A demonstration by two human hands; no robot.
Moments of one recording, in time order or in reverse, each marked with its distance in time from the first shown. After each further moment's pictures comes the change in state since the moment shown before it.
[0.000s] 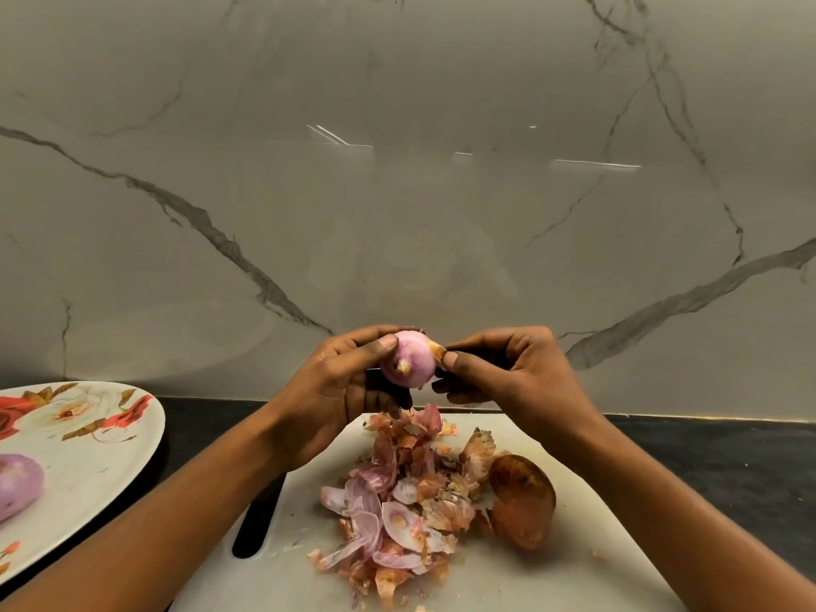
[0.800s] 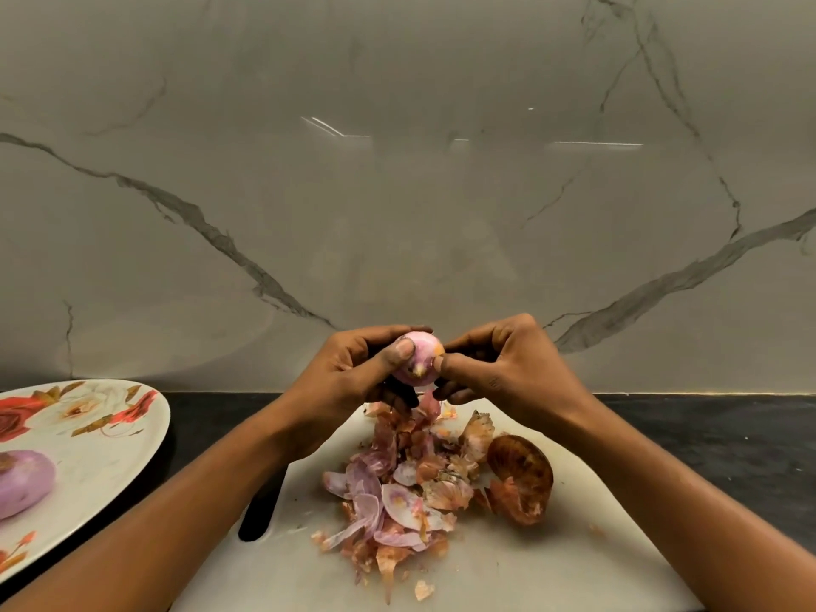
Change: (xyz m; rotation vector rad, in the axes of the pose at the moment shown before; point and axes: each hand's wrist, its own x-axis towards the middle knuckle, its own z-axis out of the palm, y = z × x) left_hand -0.001 -0.007 0.006 0.280 -0.008 0.071; right_hand -0.001 -0.001 0.001 -0.157 -0.064 0.020
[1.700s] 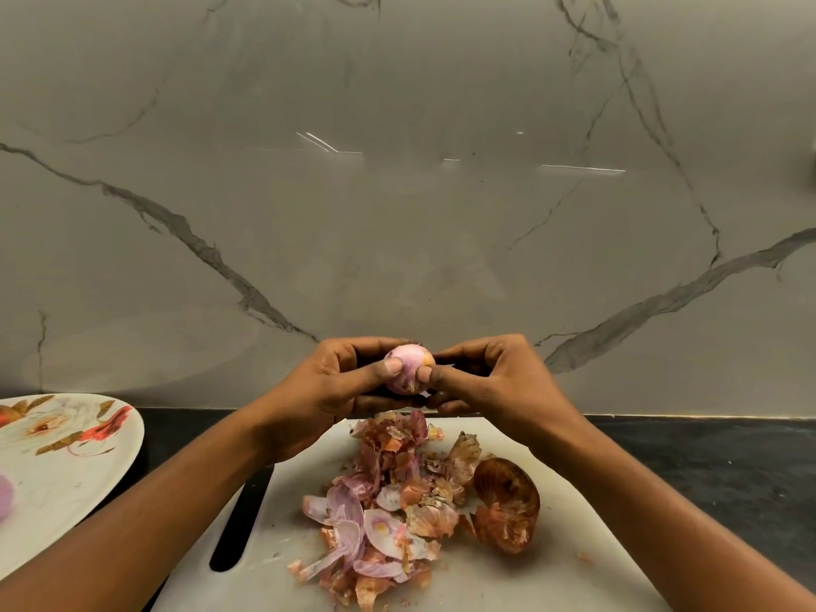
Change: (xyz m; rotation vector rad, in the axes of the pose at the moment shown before) left_hand 0.017 0.000 -0.011 -0.149 -0.107 -0.085; right_hand 0.006 0.007 -0.003 0.056 0.054 0.089
